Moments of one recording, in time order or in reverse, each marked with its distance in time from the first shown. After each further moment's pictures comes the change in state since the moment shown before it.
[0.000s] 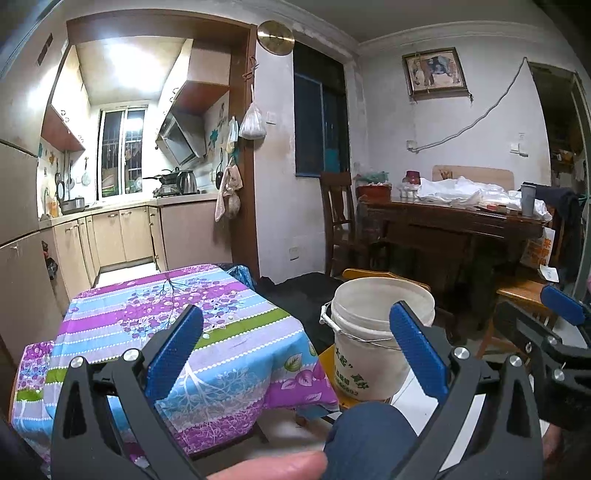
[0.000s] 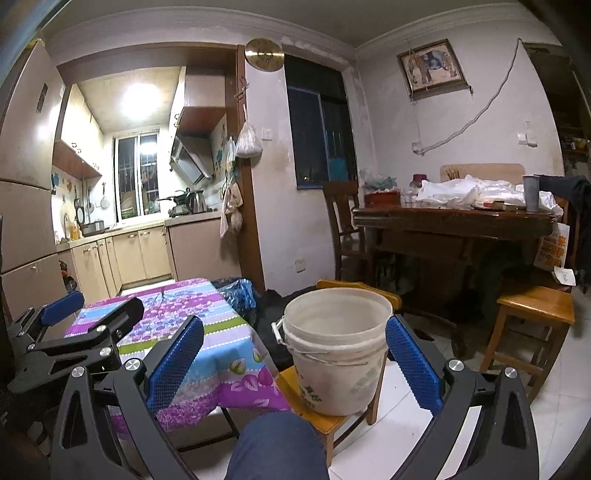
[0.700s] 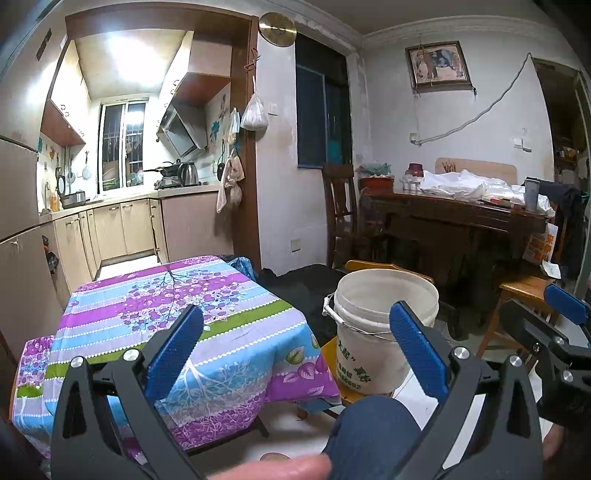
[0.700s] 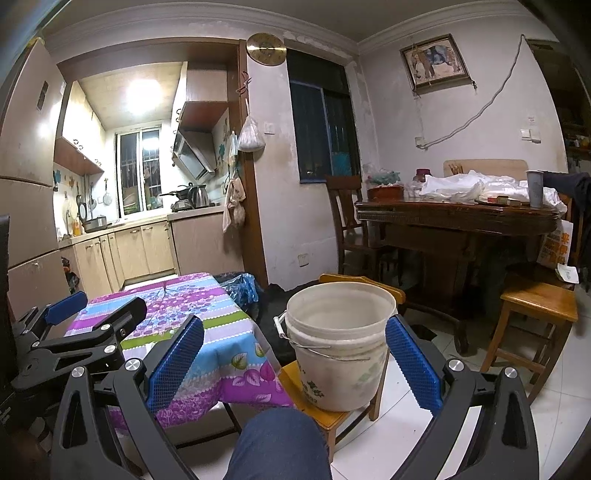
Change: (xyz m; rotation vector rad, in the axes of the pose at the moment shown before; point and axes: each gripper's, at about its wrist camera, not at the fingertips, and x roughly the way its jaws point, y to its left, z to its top) left arm 0.007 -0.001 -0.001 0.003 0.029 0.005; right arm 0.009 0.003 -0.006 -0.005 0.018 0.012
